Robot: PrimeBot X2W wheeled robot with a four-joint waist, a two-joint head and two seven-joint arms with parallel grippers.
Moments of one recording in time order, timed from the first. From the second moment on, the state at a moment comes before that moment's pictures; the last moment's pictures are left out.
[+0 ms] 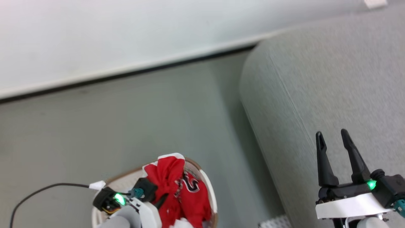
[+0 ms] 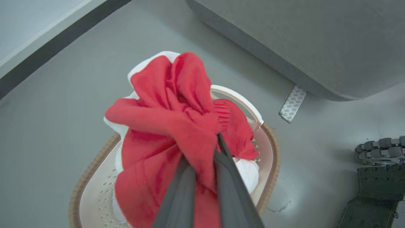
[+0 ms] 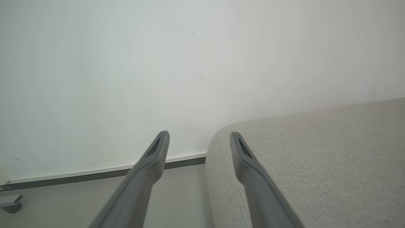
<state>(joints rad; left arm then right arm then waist) -0.64 0.26 -1.06 1.01 -0.53 -0.13 -0.26 -0.18 -0.05 0.09 0.11 0.31 0.13 -0.26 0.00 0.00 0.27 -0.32</state>
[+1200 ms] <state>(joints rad) -0.60 0.33 -0.73 0.18 -0.75 -0.03 -0.18 -0.10 -0.05 0.31 0.12 0.27 0.13 -0.26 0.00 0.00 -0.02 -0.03</state>
